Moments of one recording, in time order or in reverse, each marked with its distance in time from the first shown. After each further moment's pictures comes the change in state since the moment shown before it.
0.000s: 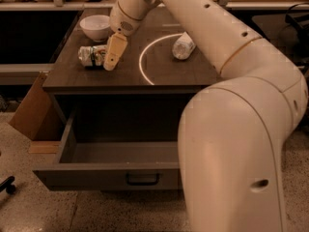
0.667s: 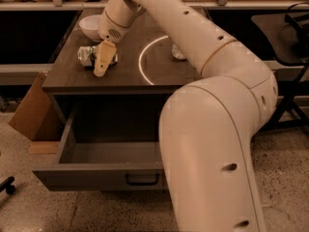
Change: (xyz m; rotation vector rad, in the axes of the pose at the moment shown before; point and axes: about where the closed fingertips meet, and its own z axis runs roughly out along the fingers) arm -0.018 0.004 0.045 -0.067 -0.003 -0.011
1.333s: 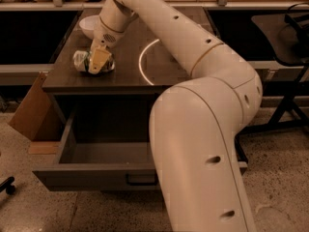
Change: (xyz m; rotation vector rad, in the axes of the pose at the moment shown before) arm -0.005 0.001 0.026 -0.044 -0.002 -0.008
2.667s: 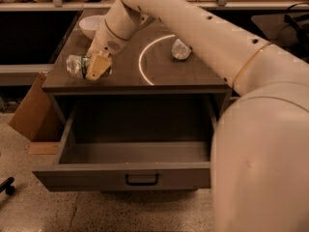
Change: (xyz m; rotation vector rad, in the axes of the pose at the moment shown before) arm -0.020 0.061 -0.034 0.040 -0.119 -0.039
